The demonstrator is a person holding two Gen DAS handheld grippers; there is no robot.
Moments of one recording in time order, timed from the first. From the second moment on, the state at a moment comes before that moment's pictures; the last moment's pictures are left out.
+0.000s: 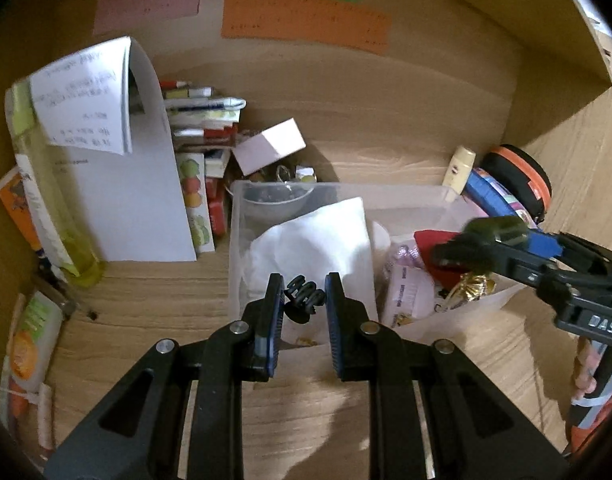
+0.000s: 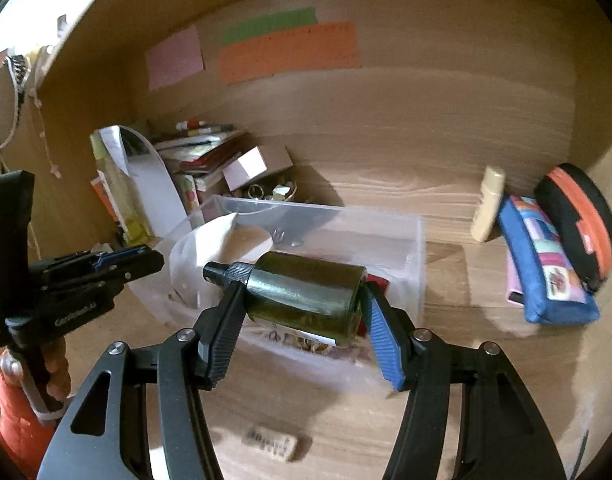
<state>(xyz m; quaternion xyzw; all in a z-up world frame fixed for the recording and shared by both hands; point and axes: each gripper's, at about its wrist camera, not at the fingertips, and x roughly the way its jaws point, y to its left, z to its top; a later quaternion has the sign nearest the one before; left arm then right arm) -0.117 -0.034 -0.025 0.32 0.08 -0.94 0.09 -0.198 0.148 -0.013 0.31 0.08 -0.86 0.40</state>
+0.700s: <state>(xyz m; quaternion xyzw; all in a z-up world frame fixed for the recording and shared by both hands) -0.123 -0.030 -0.040 0.33 0.05 -0.94 0.09 -0.211 0.106 -0.036 0.33 0.12 -0.85 0.39</state>
